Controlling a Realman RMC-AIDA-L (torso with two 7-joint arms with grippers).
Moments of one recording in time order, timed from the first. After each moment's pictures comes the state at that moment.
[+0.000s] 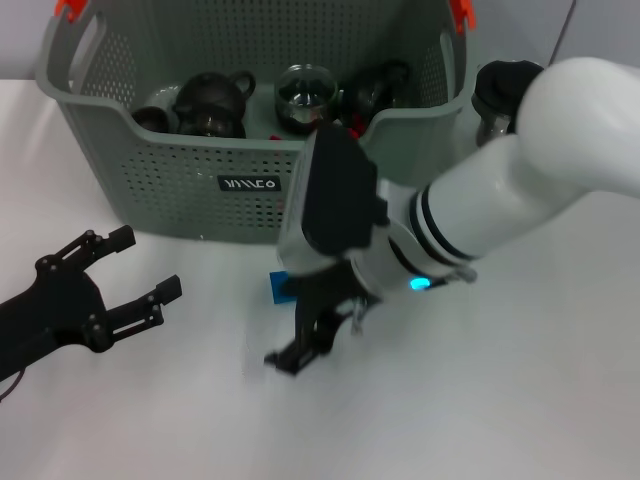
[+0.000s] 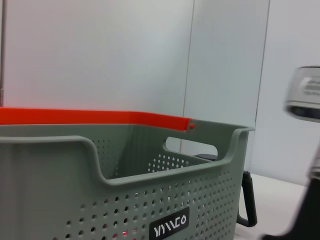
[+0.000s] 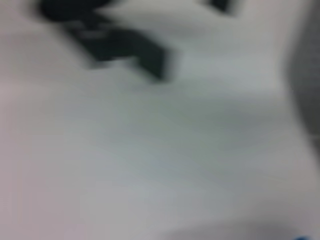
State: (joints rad) left arm -0.26 -2.10 -2.77 -0.51 -1.24 1.65 -0.89; right arm 0.92 2.11 -1.94 -0.79 -2.02 -0.94 2.08
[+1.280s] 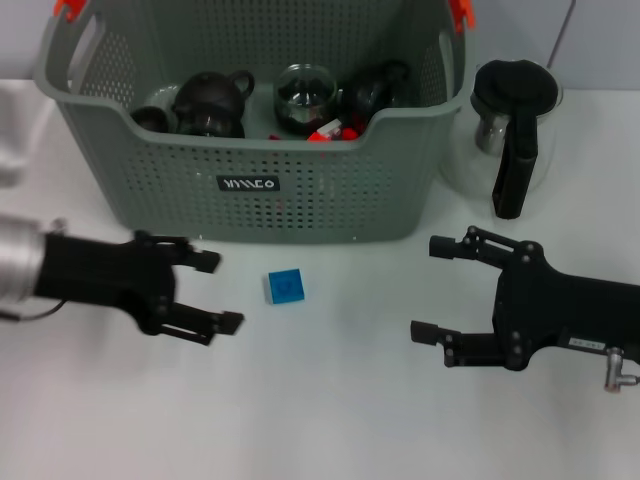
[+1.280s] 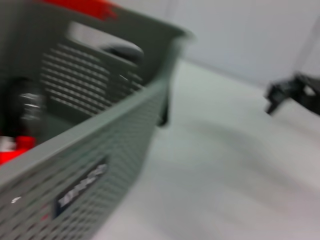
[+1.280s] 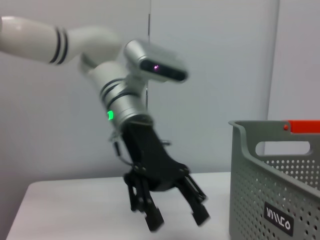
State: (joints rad) left arm -0.45 -2.07 -2.33 -1.01 -0.96 1.68 -1.58; right arm 0.38 2.09 -1.03 -0.63 -1.63 -1.59 0.95
